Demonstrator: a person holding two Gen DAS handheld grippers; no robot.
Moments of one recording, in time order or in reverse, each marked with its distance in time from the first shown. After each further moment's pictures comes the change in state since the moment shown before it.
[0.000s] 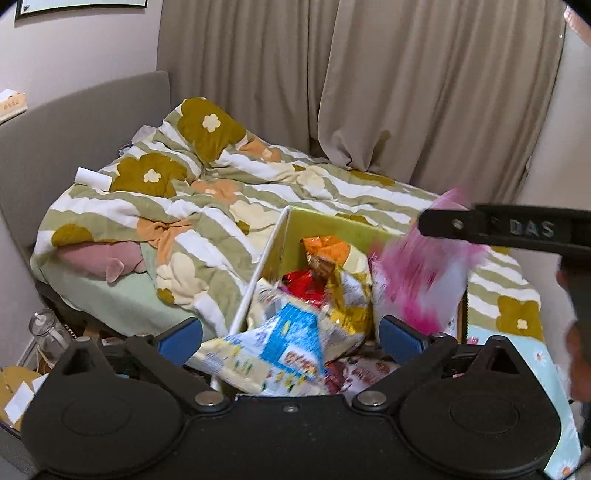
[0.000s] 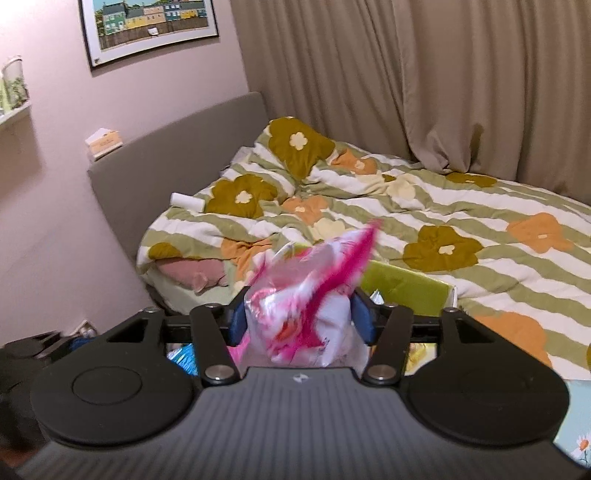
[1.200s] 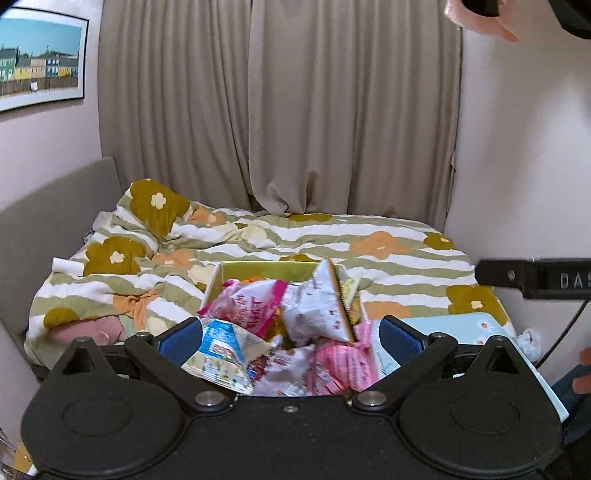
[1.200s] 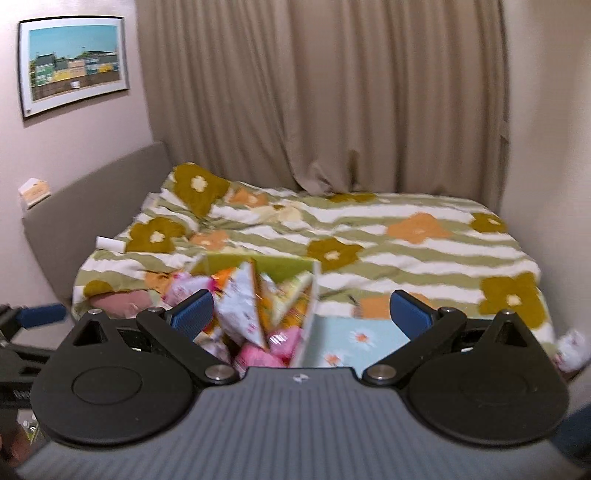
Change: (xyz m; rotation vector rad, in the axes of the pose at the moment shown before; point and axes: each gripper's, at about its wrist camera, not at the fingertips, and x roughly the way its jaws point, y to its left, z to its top) left arm -0.130 -0.069 -0.042 0.234 -0.192 -0.107; right arm -0.207 -0.023 -0.075 0.152 -0.111 -0.341
